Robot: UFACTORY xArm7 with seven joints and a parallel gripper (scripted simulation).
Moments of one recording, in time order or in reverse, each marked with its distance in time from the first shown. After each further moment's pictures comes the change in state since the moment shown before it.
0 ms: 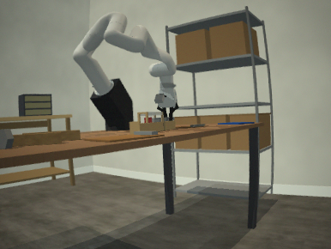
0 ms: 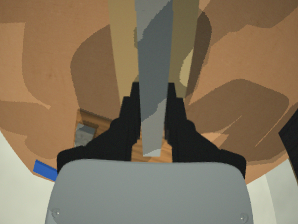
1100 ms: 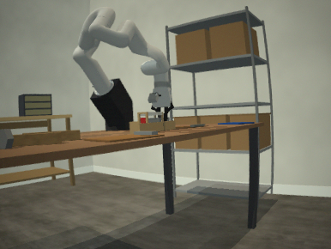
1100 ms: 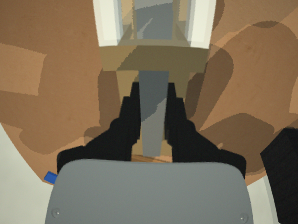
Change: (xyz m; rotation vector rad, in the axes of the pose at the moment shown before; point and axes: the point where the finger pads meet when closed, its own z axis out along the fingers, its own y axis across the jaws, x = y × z) arm 0.084 0.000 0.000 -0.001 0.000 0.000
